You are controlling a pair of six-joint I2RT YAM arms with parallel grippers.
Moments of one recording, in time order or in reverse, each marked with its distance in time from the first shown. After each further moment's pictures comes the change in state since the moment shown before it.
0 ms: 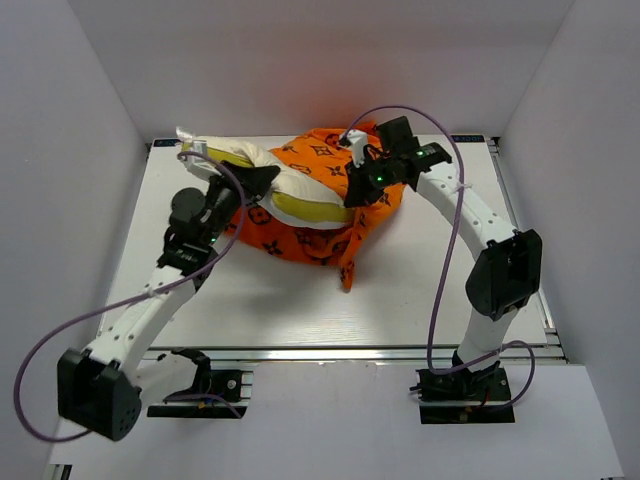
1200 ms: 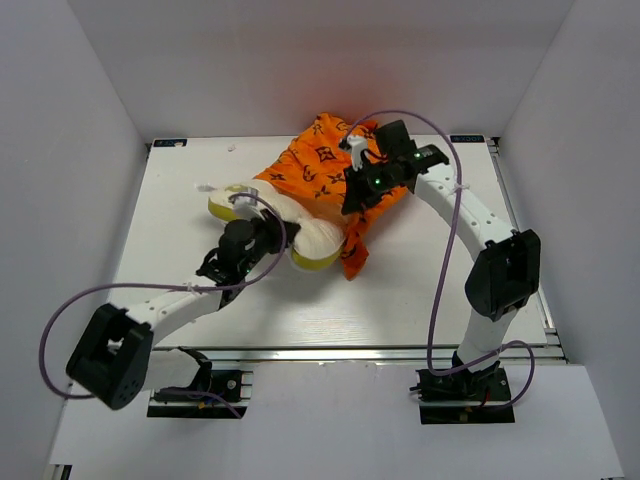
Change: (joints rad) left arm -0.188 0.180 -0.287 0.133 -0.216 0.157; right arm 0.039 0.001 0.014 -0.040 -0.040 0.126
